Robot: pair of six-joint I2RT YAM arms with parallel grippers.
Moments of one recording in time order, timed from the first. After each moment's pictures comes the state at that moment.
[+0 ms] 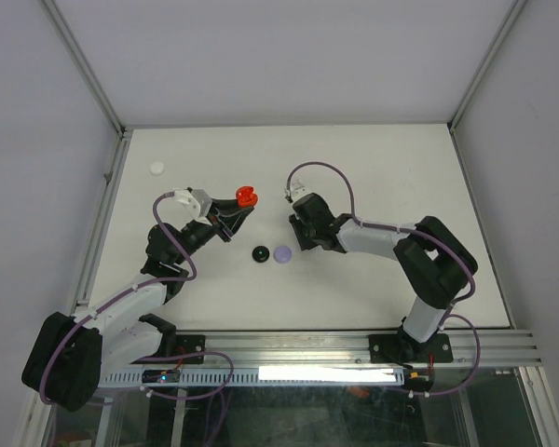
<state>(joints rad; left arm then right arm) -0.44 1.01 0.34 0.93 0.42 -0.18 0.76 1.73 0.95 -0.13 0.15 0.22</state>
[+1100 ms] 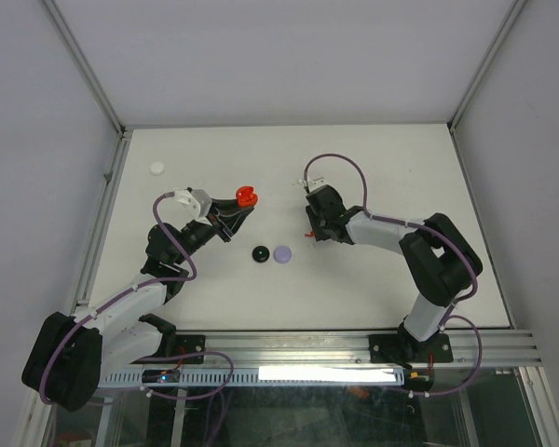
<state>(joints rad) -0.44 1.01 0.34 0.93 0.42 -0.18 0.66 1.71 0.95 -0.20 0.28 0.19</state>
